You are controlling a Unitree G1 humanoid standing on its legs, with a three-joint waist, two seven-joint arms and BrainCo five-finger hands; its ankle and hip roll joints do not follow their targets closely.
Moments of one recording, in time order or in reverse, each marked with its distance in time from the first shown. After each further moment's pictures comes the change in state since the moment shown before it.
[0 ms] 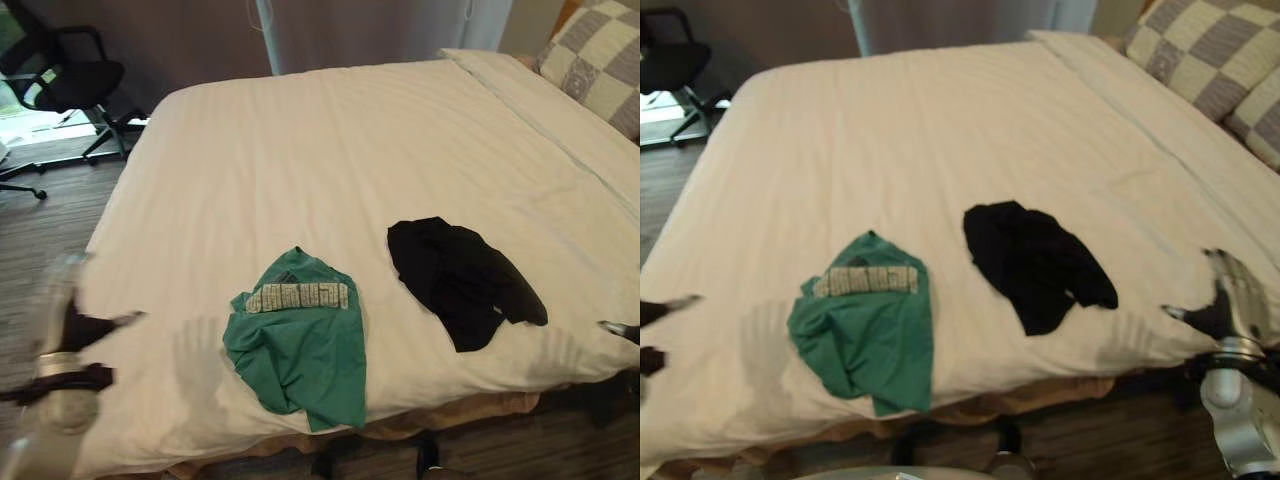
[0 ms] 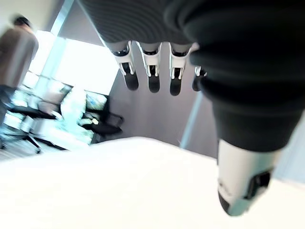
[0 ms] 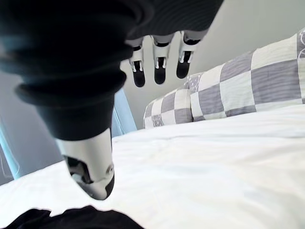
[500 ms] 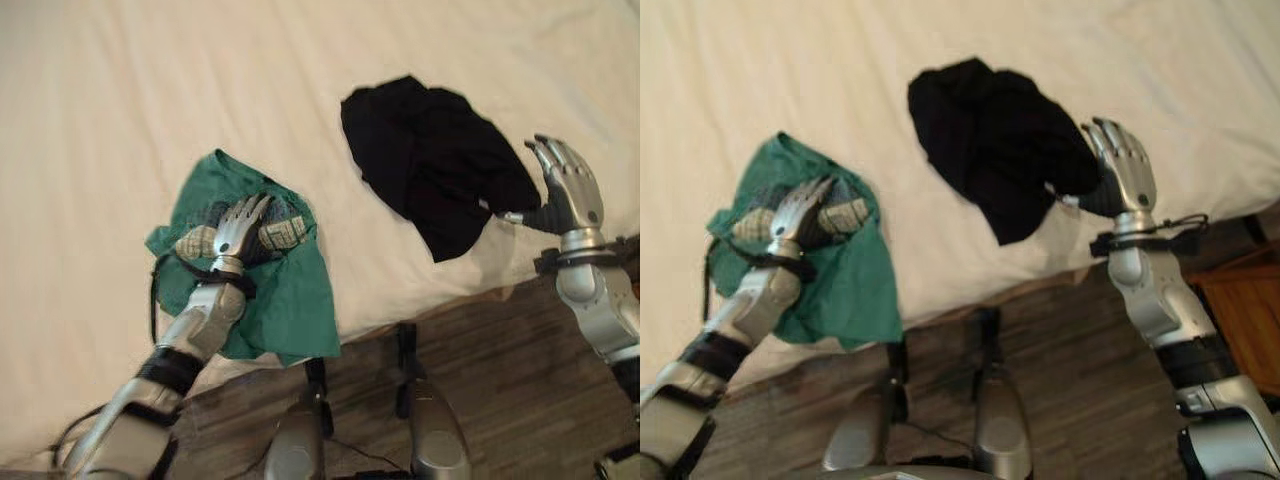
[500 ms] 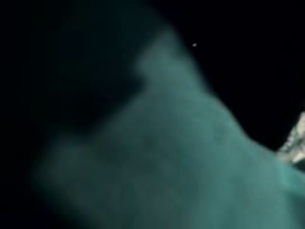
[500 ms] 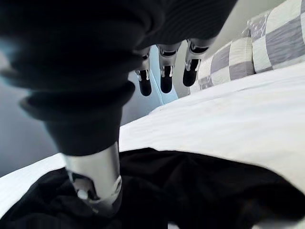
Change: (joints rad) left arm -0.679 -0.243 -0.366 0.288 0.198 0.124 -0.053; right arm -0.591 0.005 0.308 -0.049 -0.031 0.046 0.018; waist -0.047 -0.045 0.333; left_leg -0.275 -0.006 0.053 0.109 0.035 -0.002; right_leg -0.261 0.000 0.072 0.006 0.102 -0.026
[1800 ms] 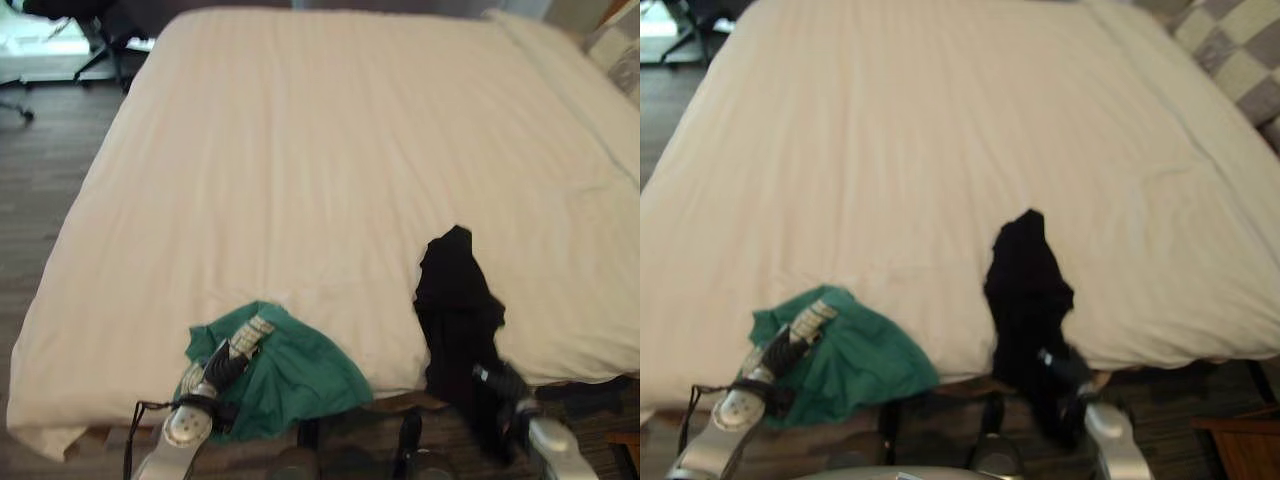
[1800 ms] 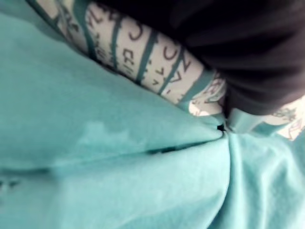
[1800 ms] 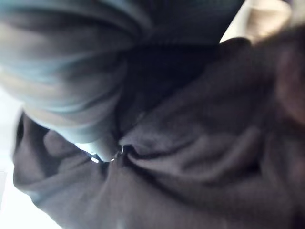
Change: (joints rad) left arm 0.720 -0.067 0.209 -0.205 -0.633 -0.083 -0.366; right arm 0.749 0.479 -0.152 0.222 0.731 -0.050 0.511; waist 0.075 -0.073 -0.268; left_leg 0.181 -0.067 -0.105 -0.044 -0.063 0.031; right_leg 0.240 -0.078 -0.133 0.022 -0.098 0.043
